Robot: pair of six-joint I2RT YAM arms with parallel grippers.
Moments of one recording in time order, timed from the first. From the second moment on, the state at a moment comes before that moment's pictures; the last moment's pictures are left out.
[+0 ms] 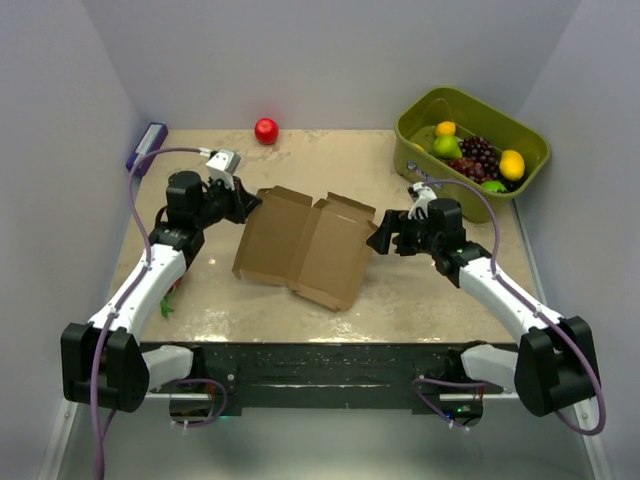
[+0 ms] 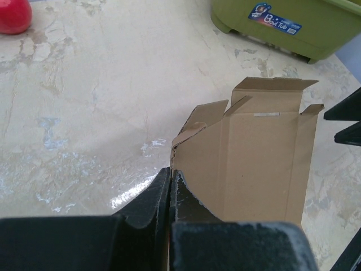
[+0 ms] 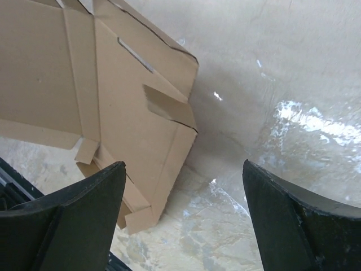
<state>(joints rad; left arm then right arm) -0.16 1.20 0.86 0.01 0.49 -0.14 0.30 1.17 0.73 -0.13 -0.33 0.37</state>
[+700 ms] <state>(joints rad) -0.16 1.18 0.84 0.01 0.48 -0.15 0.38 1.36 0.51 0.38 -0.36 0.58</state>
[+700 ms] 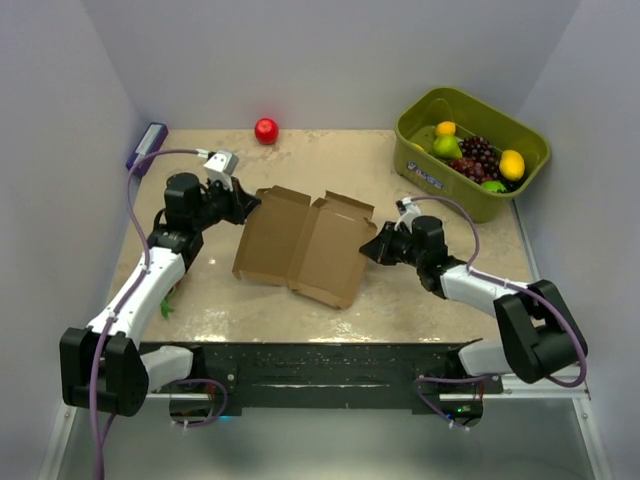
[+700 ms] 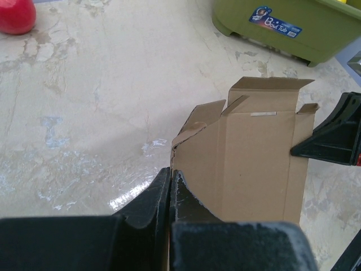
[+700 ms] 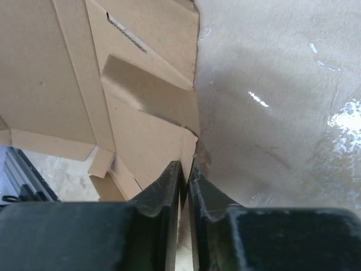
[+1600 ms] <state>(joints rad) -0.32 1.03 1.05 0.09 0.53 0.17 0.42 1.31 1.27 -0.52 -0.45 0.14</state>
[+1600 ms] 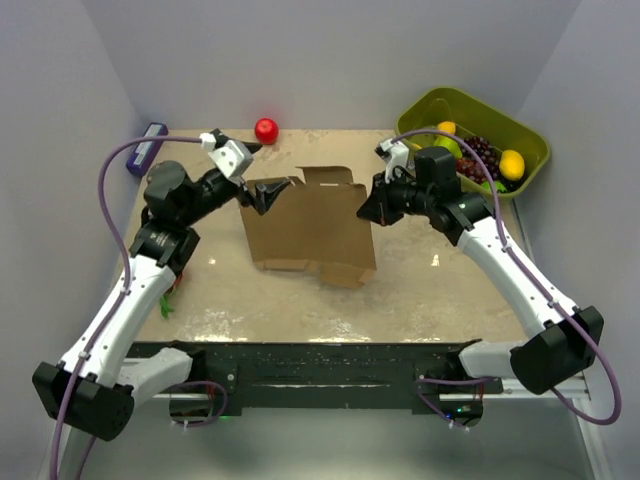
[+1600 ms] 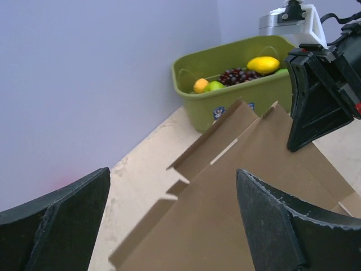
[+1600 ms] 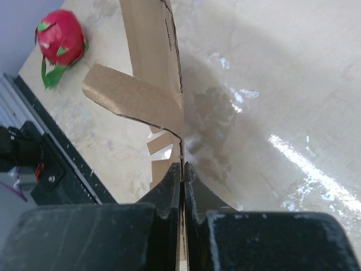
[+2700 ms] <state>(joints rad) -0.48 1.41 1.23 -0.13 0.65 0.35 0.48 1.37 1.34 -0.72 -0.54 0.00</state>
